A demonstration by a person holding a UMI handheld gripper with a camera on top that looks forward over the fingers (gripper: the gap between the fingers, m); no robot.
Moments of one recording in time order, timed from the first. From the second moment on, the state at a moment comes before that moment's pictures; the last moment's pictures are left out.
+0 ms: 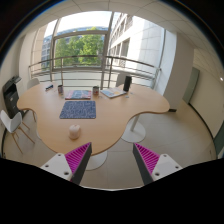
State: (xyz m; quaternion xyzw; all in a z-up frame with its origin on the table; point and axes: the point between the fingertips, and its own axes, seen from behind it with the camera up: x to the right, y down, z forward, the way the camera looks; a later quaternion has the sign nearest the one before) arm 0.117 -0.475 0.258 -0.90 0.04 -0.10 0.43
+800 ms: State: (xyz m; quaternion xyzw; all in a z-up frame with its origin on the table) arm -0.031 -0.383 0.083 -0.90 0.06 -0.03 0.44
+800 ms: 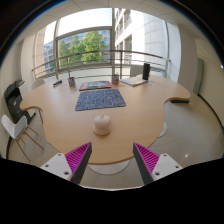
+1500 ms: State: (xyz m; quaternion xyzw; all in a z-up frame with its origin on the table) arm -0.058 -0.183 -0.014 -0.89 0.02 -0.02 0.45
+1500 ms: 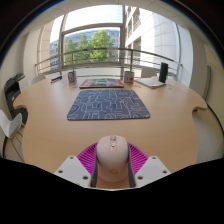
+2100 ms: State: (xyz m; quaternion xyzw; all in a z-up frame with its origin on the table) arm -0.063 0.022 0.191 -0.81 -0.02 0.03 0.59
